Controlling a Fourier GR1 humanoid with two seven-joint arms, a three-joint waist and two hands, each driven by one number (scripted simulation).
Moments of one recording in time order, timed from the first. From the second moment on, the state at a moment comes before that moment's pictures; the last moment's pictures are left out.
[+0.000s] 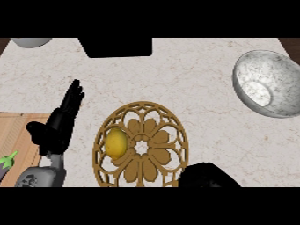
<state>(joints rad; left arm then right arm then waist) -0.11 0.09 -0.05 -1.55 -0.02 0.10 0.07 -0.03 -0.52 0.78 -1.79 0.17 -0.08 -0.14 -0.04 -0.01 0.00</state>
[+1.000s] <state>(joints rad) -0.10 0.09 -0.05 -1.59 -0.02 0.11 0.11 0.38 -1.08 -0.22 -2.24 -0.48 0.14 -0.41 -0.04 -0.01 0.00</state>
